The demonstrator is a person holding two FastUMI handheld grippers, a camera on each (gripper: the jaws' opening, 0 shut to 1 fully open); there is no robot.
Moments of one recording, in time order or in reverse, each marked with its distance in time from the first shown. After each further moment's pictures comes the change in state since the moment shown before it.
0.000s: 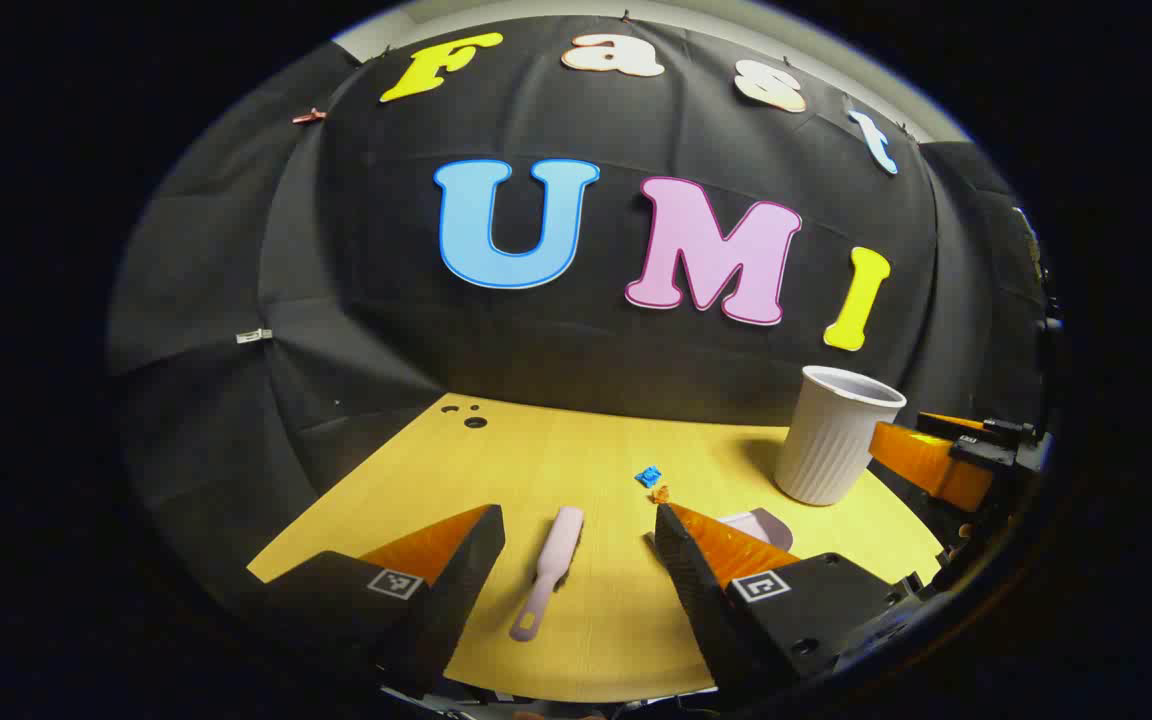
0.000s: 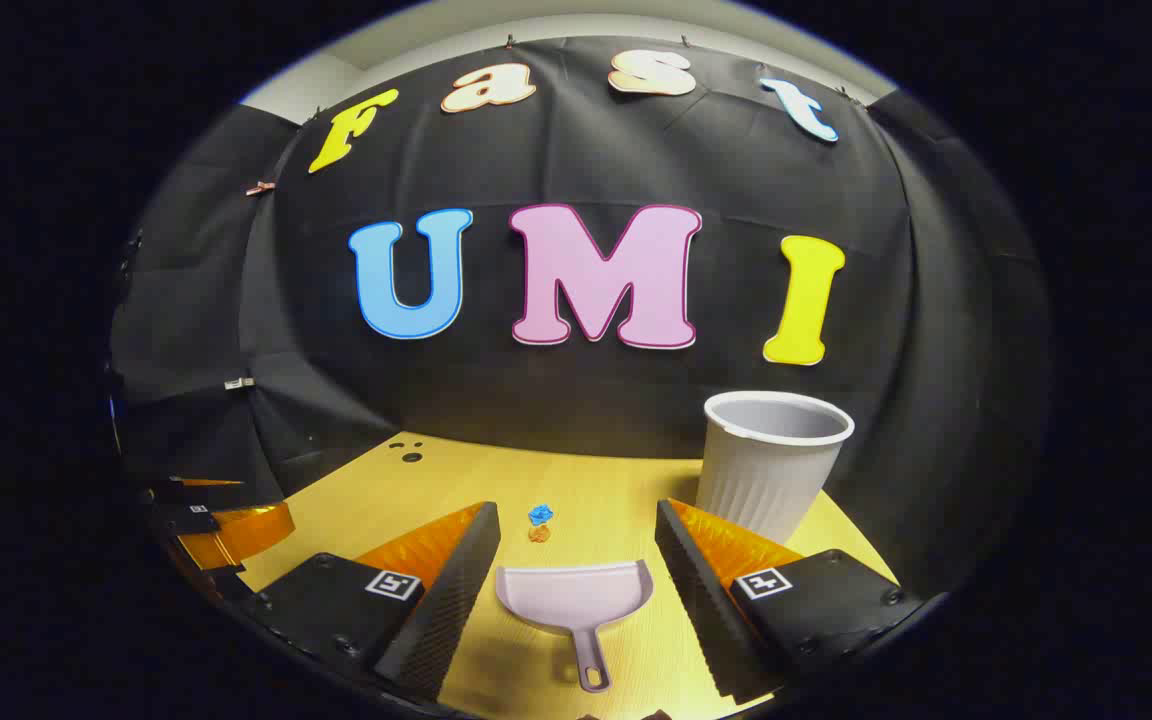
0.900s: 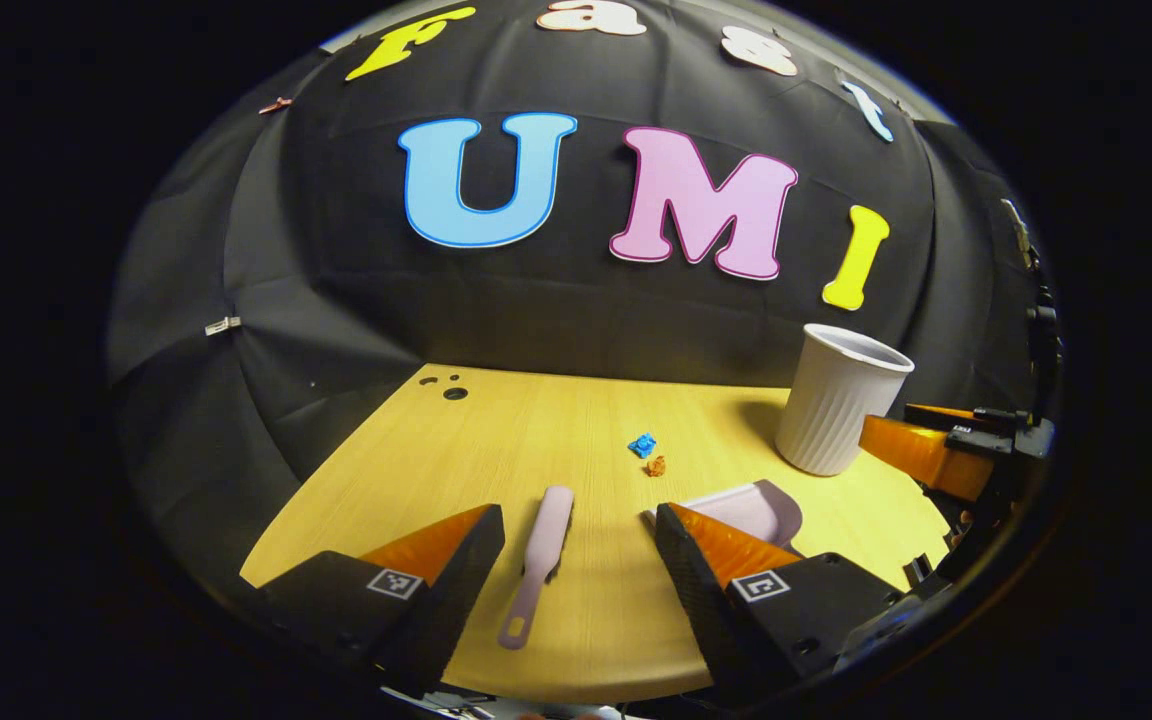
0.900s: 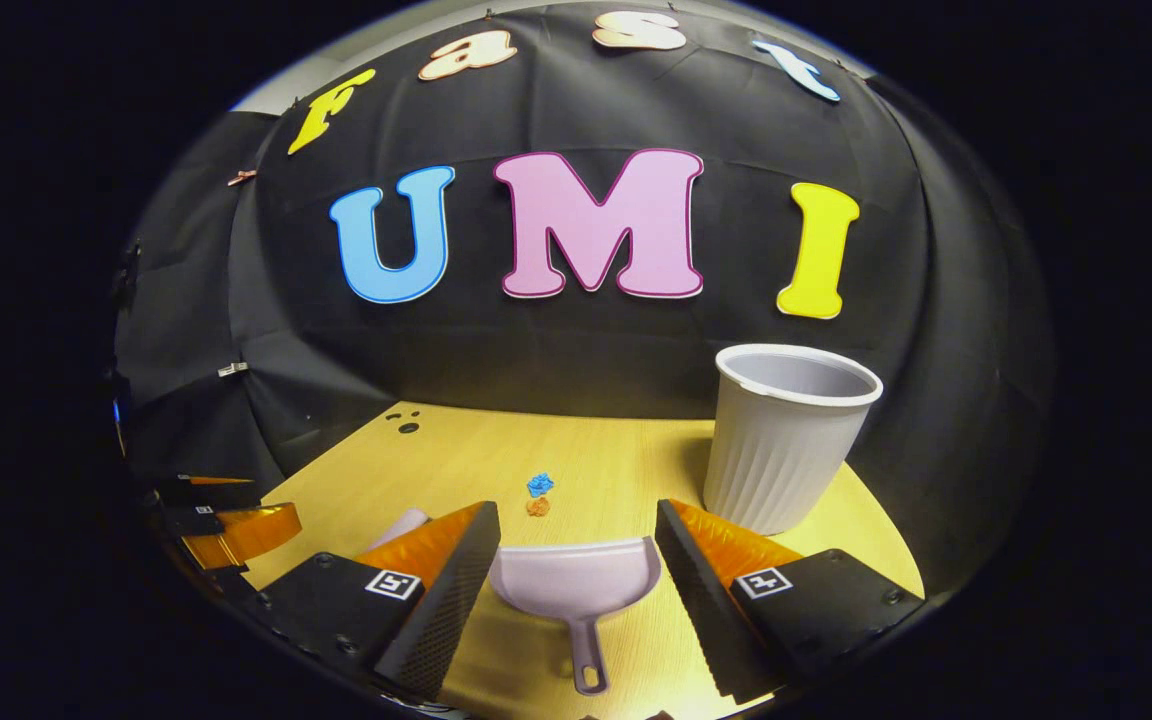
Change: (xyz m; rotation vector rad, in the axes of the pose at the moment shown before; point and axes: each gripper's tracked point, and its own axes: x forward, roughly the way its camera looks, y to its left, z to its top) left arm 0.035 -0.002 -0.023 0.023 0.123 -0.020; right arm 0.038 -0.017 -0.034 0.045 0.123 0.020
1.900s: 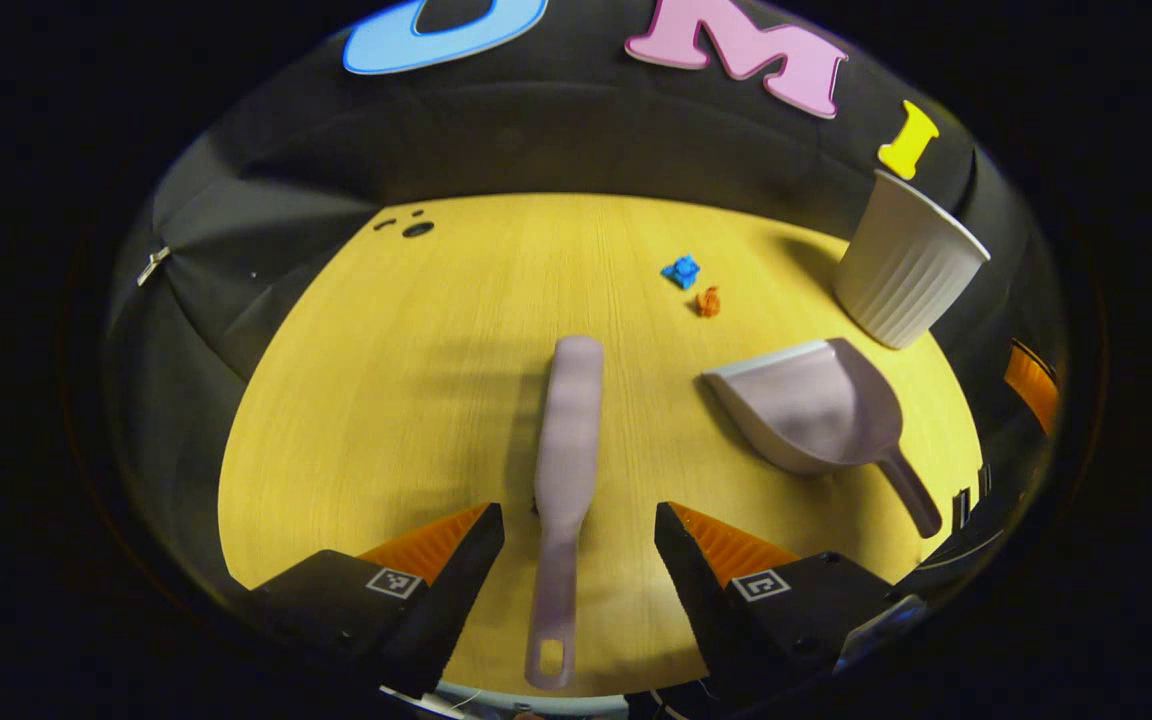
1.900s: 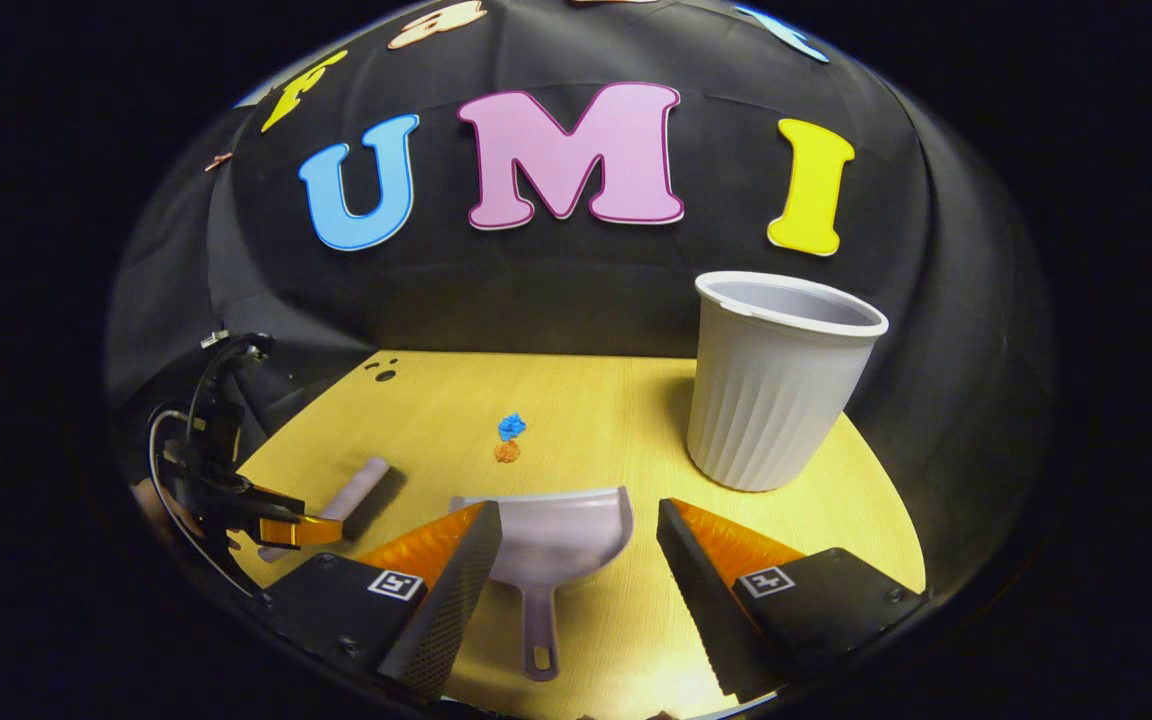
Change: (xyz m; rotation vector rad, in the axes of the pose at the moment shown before) left arm 0.116 0.035 -0.127 0.063 0.595 -0.005; right arm 0.023 -0.047 -0.056 0.007 0.184 -0.009
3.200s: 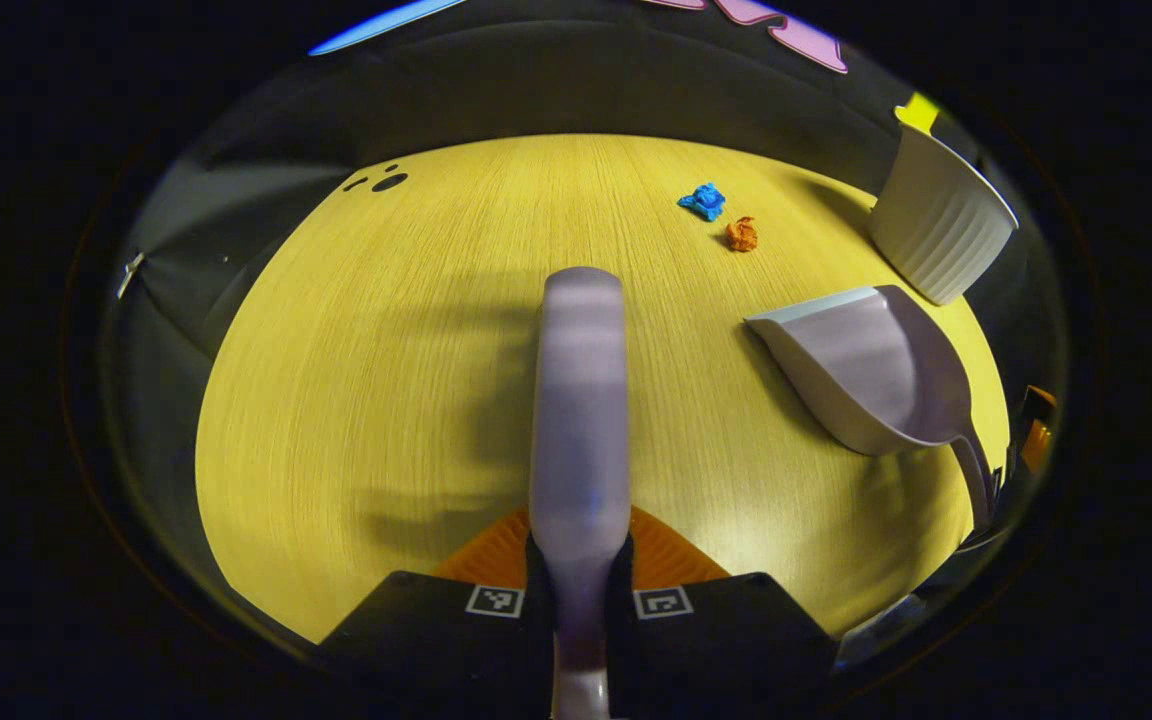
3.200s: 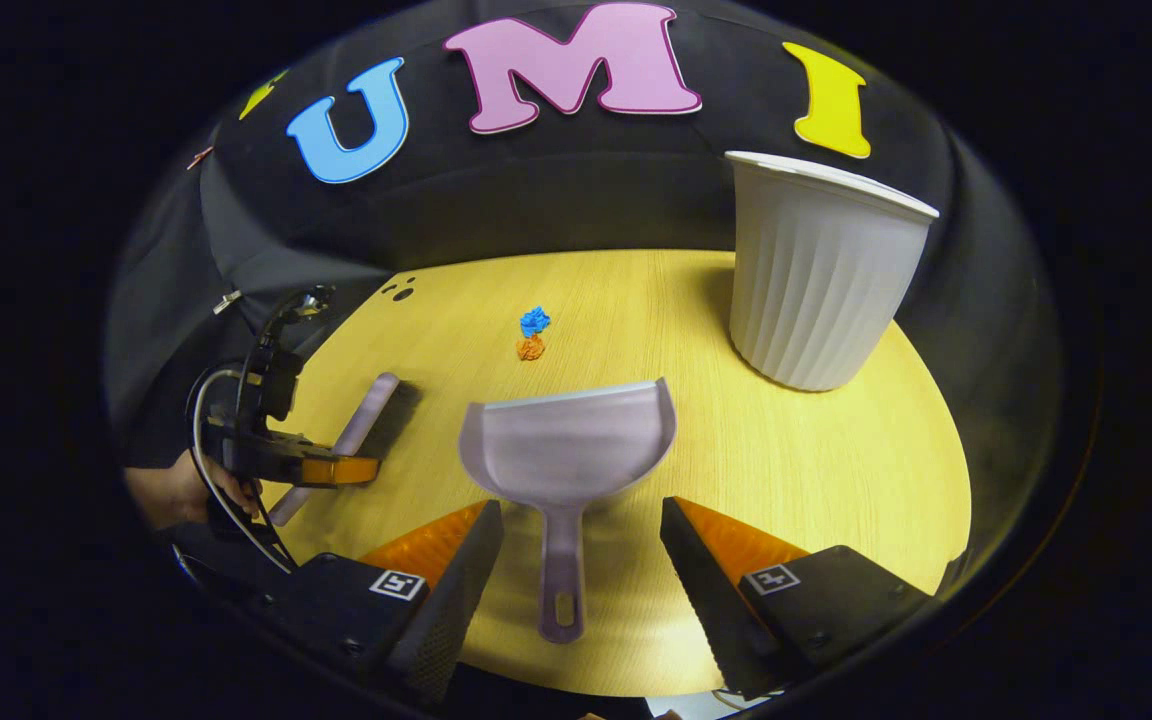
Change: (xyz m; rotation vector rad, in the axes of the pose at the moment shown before) left arm 0.049 -0.001 -0.019 -0.001 0.054 -0.008; right arm 0.011 0.022 -0.084 0.061 0.280 0.097
